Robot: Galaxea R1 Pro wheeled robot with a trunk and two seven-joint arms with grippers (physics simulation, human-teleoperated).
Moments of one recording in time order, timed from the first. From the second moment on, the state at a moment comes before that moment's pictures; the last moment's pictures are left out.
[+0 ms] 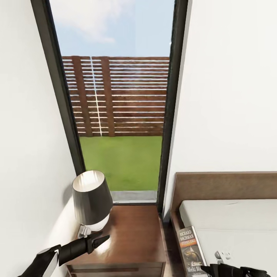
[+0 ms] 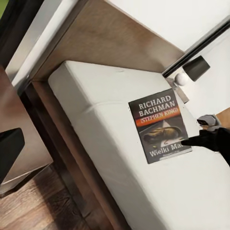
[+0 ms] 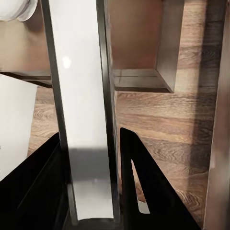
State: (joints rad) left arm -0.40 0.14 0.21 -0.59 0.11 0.16 -1.19; right arm -0.37 -0.32 -0.06 -0.42 -0.09 0.27 0.78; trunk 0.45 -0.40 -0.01
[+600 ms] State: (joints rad) left arm -0.40 0.13 0.21 -0.59 0.10 0.16 -1.16; right arm -0.37 -0.21 -0.05 -1.06 -0.20 0.97 0.82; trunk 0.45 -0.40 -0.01
